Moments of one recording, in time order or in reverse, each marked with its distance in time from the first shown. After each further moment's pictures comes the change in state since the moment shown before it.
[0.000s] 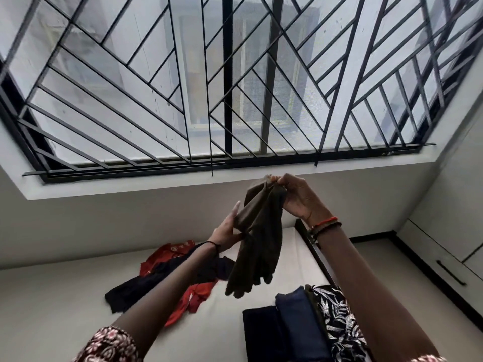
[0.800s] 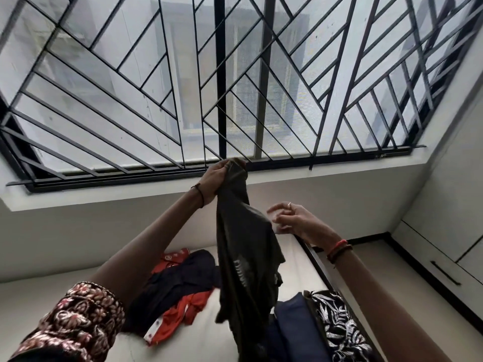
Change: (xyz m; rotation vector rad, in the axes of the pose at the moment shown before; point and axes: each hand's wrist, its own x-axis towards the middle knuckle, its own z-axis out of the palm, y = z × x) left_hand 0.044 0.110 -0.099 -0.689 0.029 0.105; right_hand -0.014 0.022 -0.056 -0.774 0.010 0.043
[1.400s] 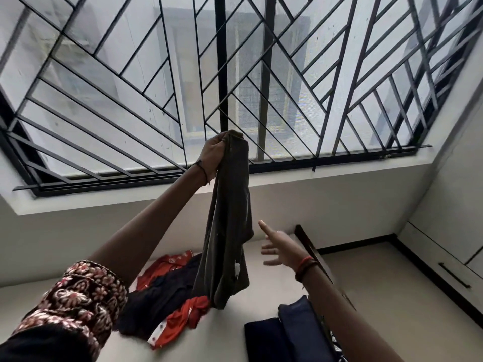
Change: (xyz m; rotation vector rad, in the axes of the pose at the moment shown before) left_hand 0.031 0.043 -0.009 -0.065 0.145 0.158; right_hand 0.024 0.046 0.057 0.161 0.276 0.429
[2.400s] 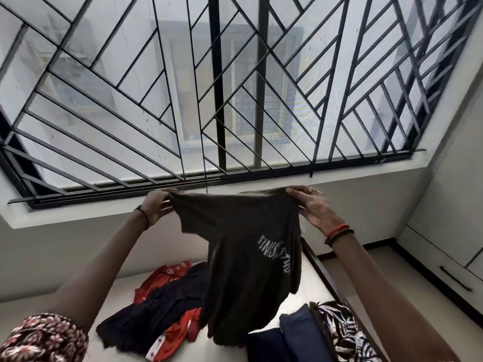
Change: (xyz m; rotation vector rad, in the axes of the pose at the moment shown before) left_hand -0.037 -0.060 -0.132 0.131 0.269 -0.450; right_hand -0.007 -0.092 -0.075 0.368 0.005 -0.491
